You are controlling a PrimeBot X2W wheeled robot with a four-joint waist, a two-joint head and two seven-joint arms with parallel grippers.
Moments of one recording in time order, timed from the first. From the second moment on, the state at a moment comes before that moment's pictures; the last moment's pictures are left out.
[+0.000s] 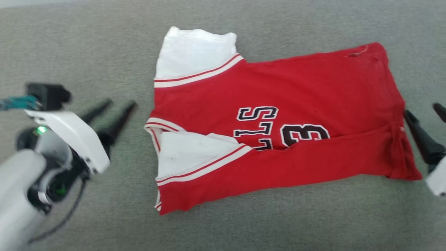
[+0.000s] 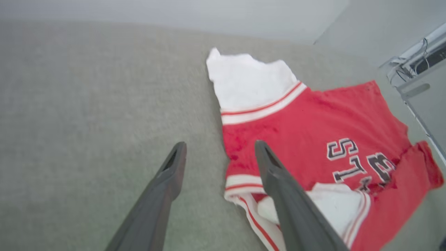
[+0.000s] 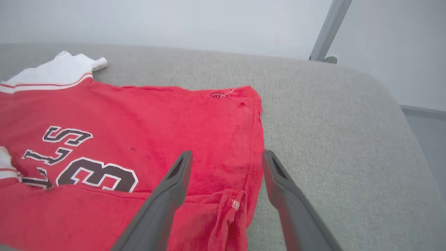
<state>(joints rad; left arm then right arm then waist) -0.67 0.84 -0.82 0.12 -1.29 0.09 0.07 -0.18 -0.54 -0.04 -0.10 0.58 0.13 0.36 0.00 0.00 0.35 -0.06</state>
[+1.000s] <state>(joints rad) -1.31 0.64 -0.94 0.90 -1.16 0.00 0.63 -0.34 -0.28 0.09 0.10 0.48 0.13 -0.07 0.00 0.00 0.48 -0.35</state>
